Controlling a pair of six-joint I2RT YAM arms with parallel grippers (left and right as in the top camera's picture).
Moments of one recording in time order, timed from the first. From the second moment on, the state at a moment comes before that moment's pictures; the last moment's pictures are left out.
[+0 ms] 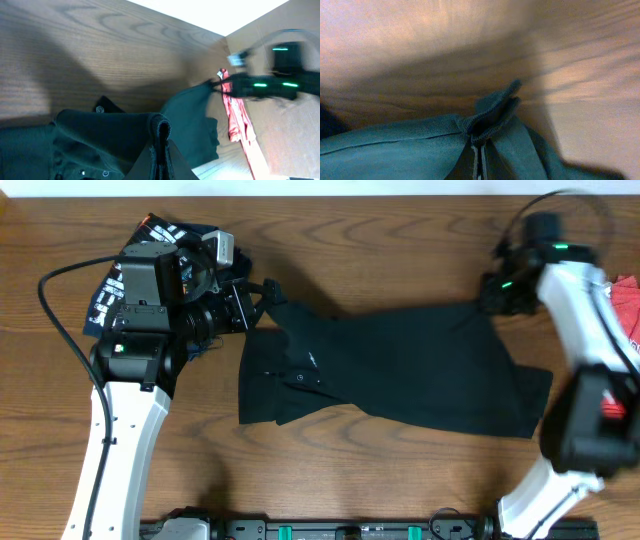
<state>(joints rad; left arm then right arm) -0.08 1.28 1.25 -0.64 0.67 -0.40 -0.13 1.86 1.59 -0.96 -0.16 0.08</state>
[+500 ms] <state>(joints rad) -0.09 1.02 1.34 -0.59 0.57 -0.40 -0.30 1.30 1.60 -1.01 -0.17 0.30</state>
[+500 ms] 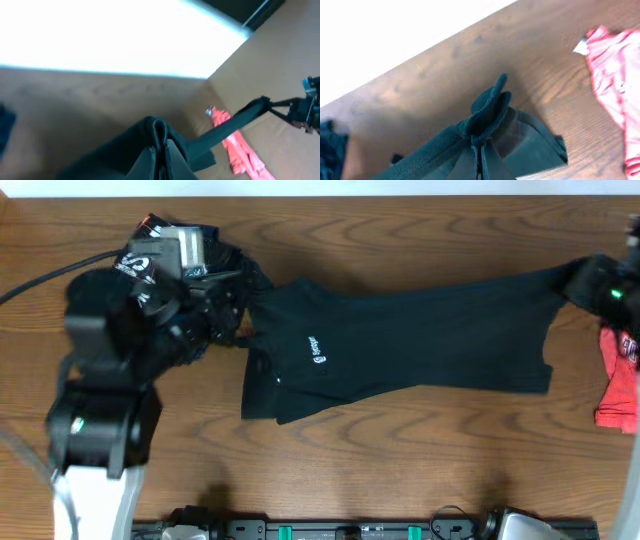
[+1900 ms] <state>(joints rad) -0.12 1.81 2.44 -0.72 0.34 -0.25 -0.43 1.56 1.83 -0.48 -0.53 0.36</state>
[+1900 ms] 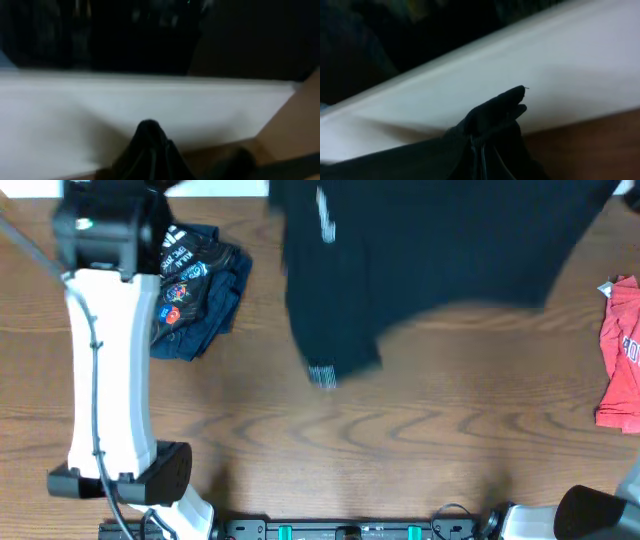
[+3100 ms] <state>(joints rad) -0.14 2.01 1.96 -1.70 0.23 -0.05 -0.46 1.73 1.27 -1.09 -0.29 0.12</state>
